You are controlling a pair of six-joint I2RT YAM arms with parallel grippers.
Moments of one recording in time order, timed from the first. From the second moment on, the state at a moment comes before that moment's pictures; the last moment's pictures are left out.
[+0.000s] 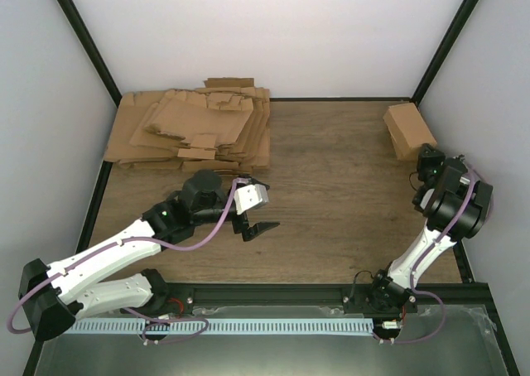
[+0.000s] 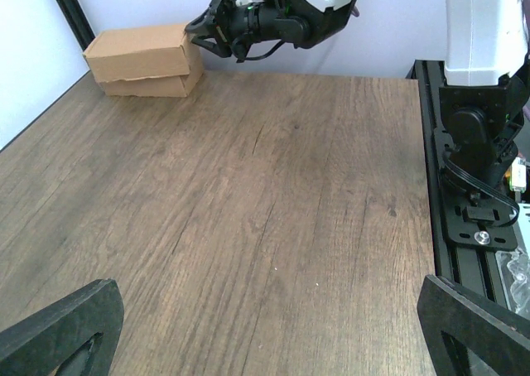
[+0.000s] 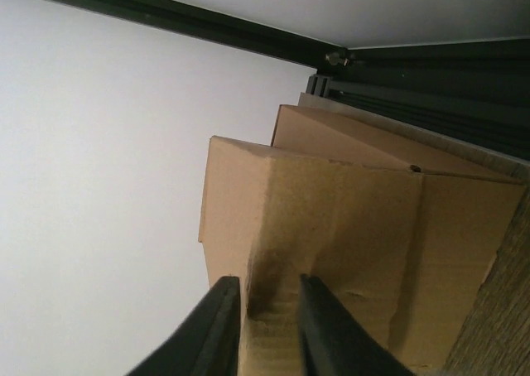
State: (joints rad) left arm -0.90 1.03 0.82 -0.18 0.37 0.25; right arm -0.57 1.91 0.73 1.01 -0.42 1.23
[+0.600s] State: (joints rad) left arm -0.90 1.03 0.82 -0.18 0.37 0.25; right arm -0.49 1.83 0.58 1.05 -0.42 1.14
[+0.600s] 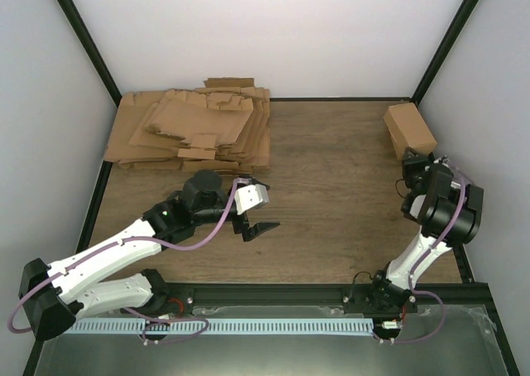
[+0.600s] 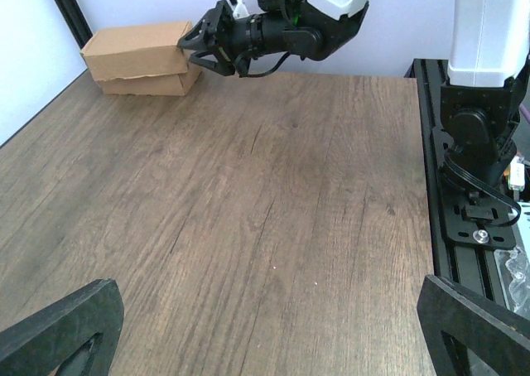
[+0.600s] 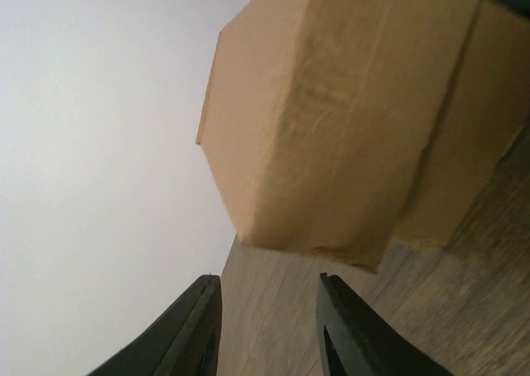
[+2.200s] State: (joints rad) left arm -0.84 1.09 0.84 -0.18 0.25 0.13; right arm -0.19 1.38 0.50 0.78 -0.26 0.66
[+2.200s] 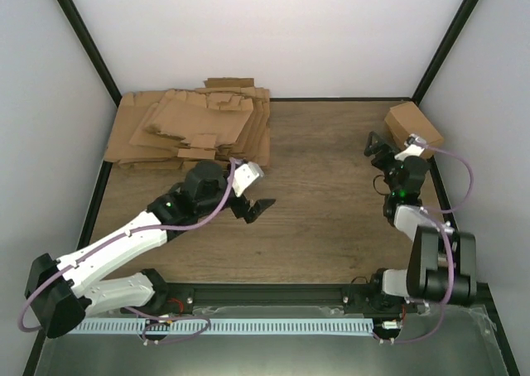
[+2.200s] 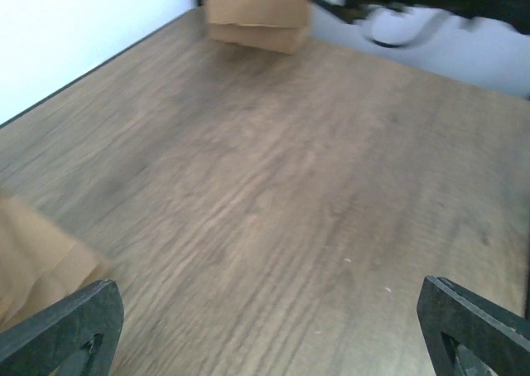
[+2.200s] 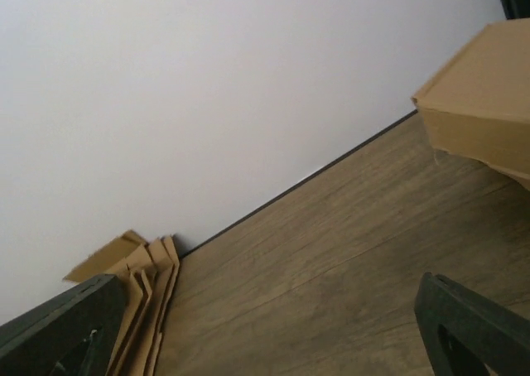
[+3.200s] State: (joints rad) left arm -0.27 1.10 0.44 0.34 -0.39 -0.25; right arm 0.02 0.93 0.20 0.62 -0.07 0.20
